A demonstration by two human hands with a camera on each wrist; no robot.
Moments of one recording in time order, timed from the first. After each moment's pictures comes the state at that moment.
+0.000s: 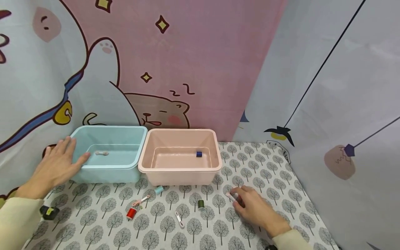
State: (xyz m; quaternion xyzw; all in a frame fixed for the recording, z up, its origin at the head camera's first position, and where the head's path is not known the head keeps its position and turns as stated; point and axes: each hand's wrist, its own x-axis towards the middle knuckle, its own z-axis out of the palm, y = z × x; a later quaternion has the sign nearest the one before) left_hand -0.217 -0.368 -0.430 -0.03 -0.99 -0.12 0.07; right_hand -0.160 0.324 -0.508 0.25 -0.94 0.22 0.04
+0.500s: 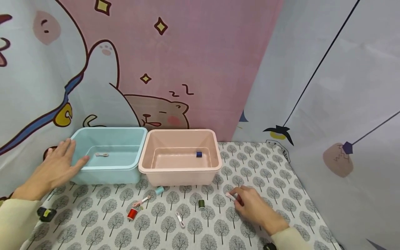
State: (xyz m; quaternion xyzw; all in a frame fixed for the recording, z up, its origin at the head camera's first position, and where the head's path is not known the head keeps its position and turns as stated) left_hand -0.213 -0.377 -0.425 -0.05 -0.99 -0.13 0.03; right_hand -0.159 0.315 -0.505 0.25 -0.94 0.23 0.03
